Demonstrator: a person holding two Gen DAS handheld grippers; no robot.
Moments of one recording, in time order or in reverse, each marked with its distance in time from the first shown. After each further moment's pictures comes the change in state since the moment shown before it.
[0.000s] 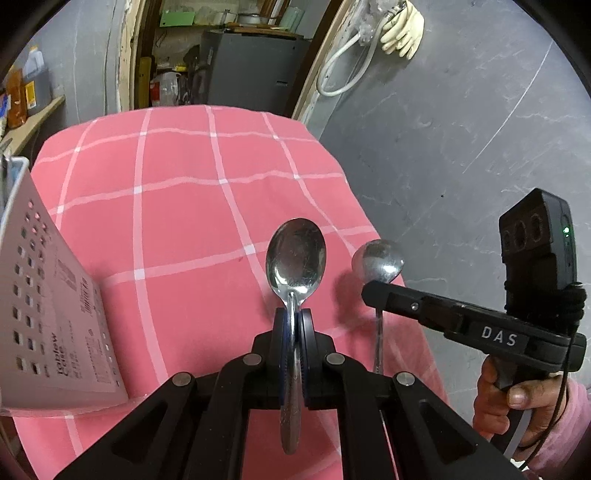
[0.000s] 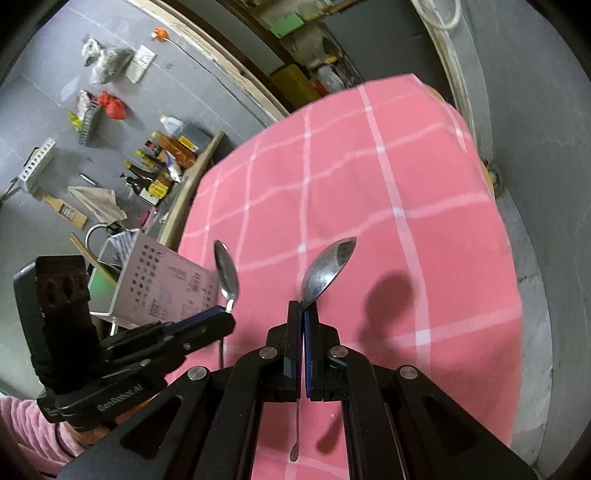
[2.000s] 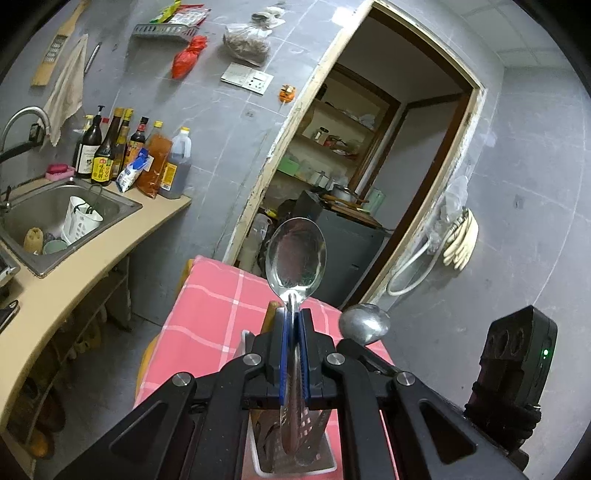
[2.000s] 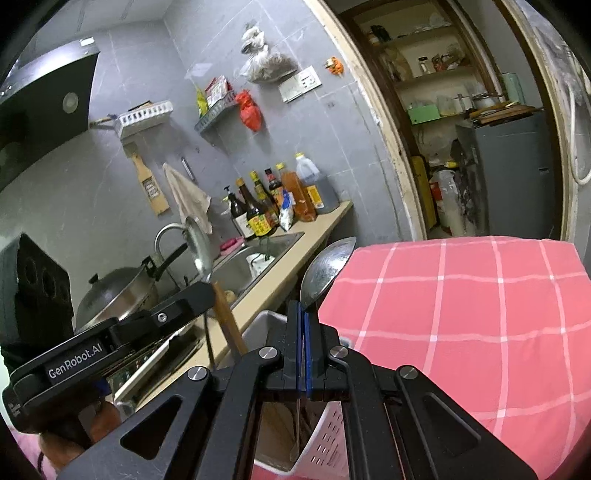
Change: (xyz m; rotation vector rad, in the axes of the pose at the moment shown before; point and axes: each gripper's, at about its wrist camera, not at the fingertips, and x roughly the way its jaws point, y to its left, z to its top) left arm -0.157 0.117 -0.002 -0.303 -0.677 0.150; right arm 0.025 0.227 0.027 -0.427 -0.286 0.185
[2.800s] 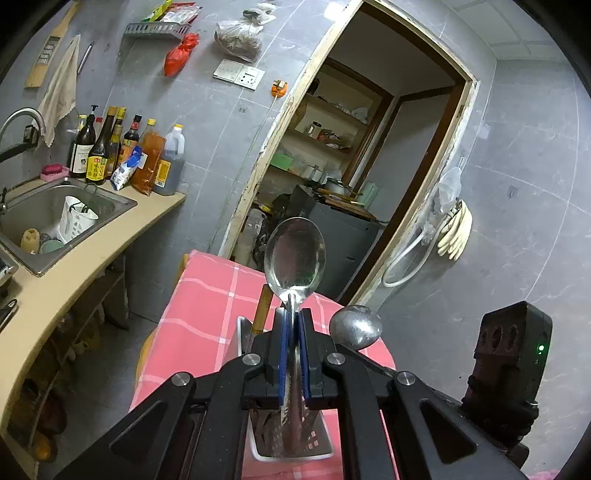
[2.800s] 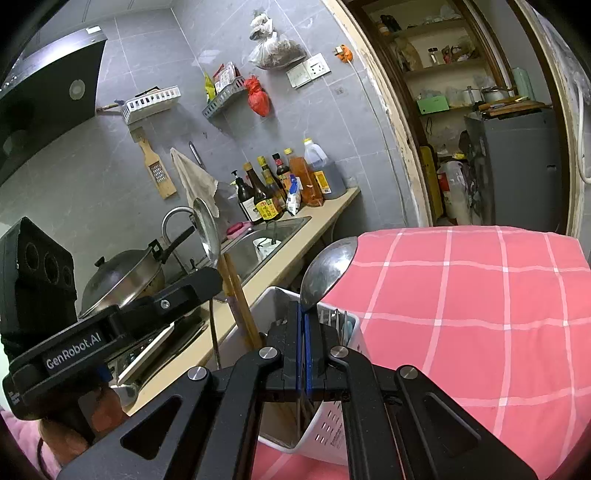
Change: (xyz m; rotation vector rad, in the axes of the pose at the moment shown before) left arm -0.007 0.000 -0.002 0.009 0.018 -0.025; right arm -0.003 0.002 -0.011 -0.007 0.043 0.016
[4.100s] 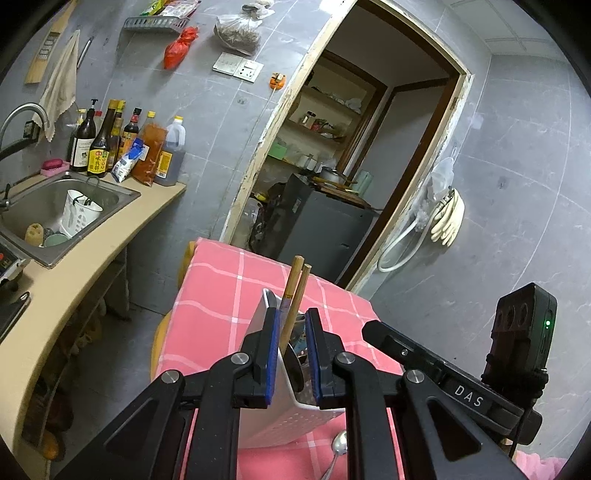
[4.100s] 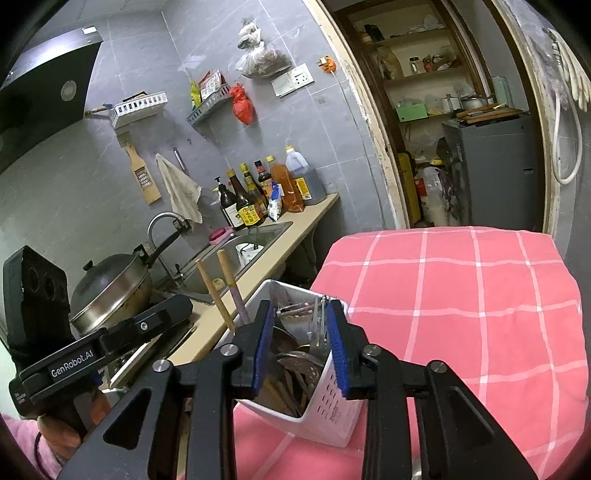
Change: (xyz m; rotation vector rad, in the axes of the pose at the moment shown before) left arm -0.028 0.021 -0.007 0.024 0.055 -0.026; right arm -0.028 0.013 -0.005 0.013 -0.042 -0.091
